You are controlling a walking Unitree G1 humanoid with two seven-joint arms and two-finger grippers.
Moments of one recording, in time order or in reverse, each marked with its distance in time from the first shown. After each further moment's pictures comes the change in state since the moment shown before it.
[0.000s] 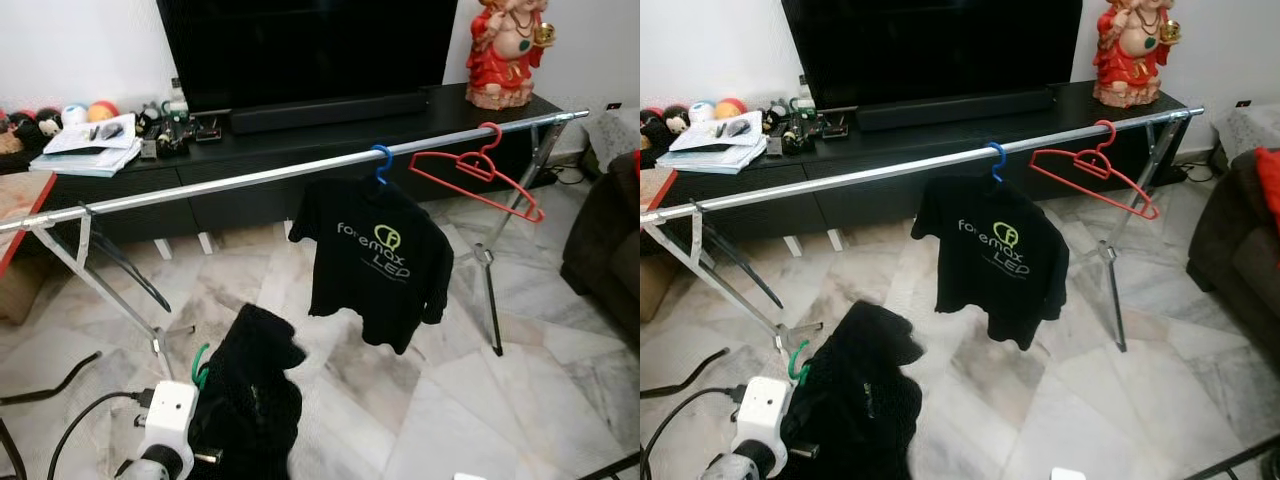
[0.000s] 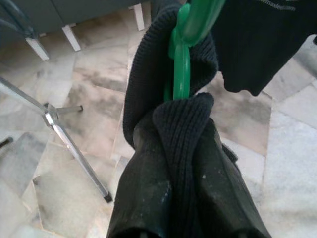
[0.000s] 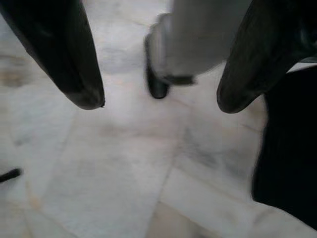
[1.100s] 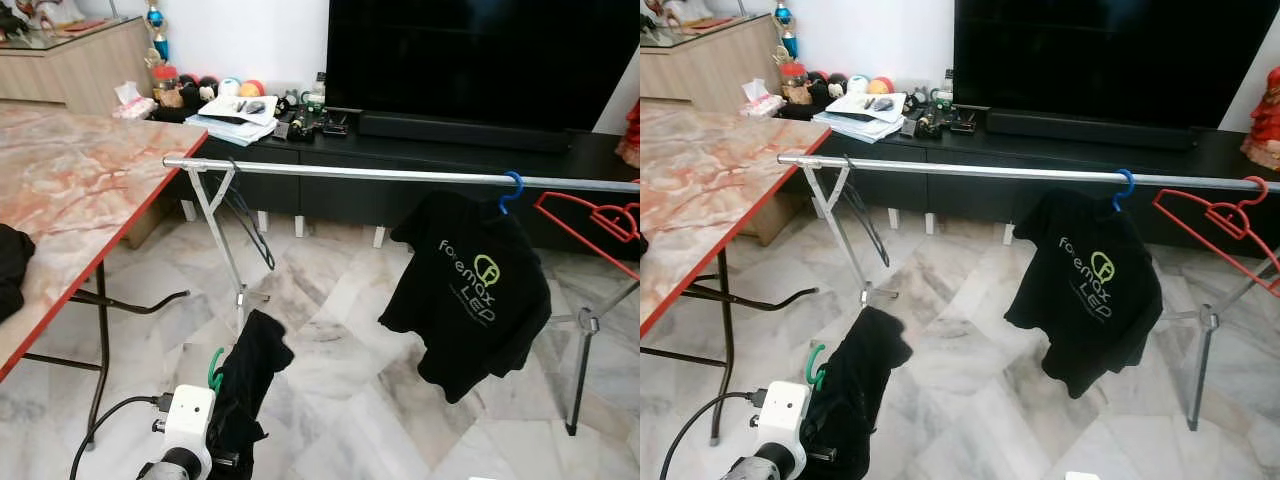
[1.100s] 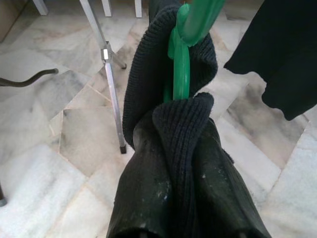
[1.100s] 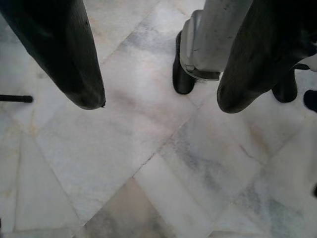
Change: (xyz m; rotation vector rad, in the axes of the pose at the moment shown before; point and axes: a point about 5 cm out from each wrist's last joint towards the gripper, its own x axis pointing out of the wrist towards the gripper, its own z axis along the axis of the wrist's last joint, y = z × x) left arm 0.006 -0.011 -0.014 -0.022 0.035 0.033; right arm 0.000 -0.008 0.003 -0.082 -0.003 0.024
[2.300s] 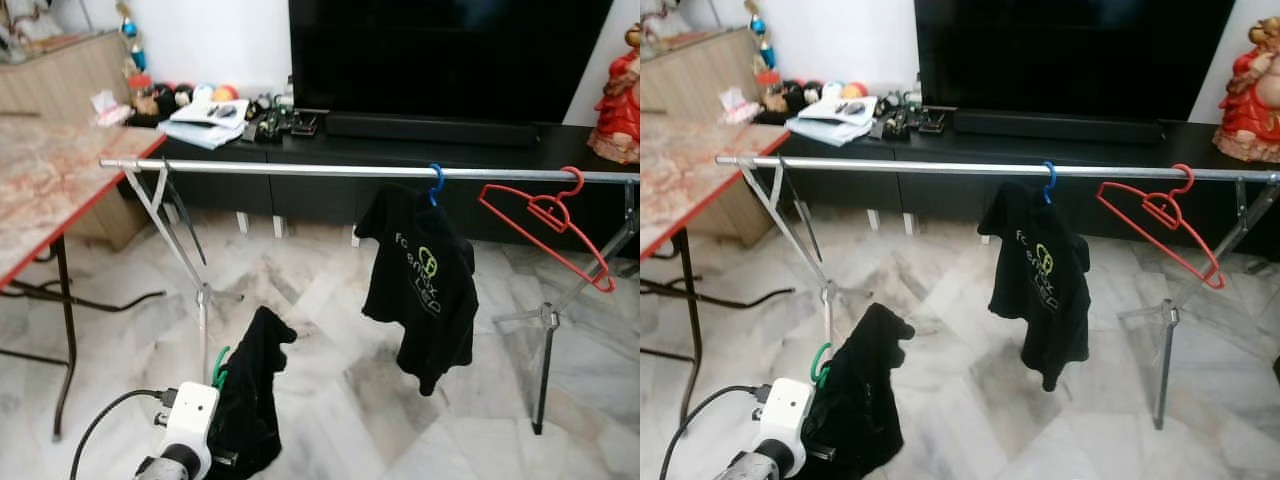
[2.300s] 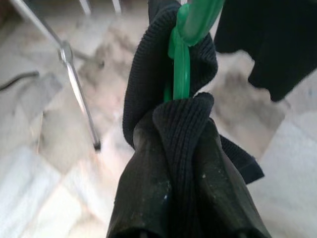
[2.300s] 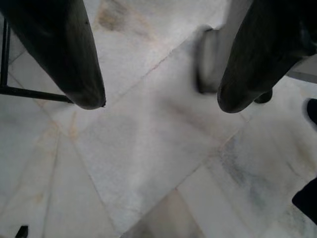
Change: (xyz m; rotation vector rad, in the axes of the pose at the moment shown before) left arm -0.005 0.018 -0.004 0.097 0.023 -0.001; right arm 0.000 0.008 -0.004 -0.020 0.016 0.047
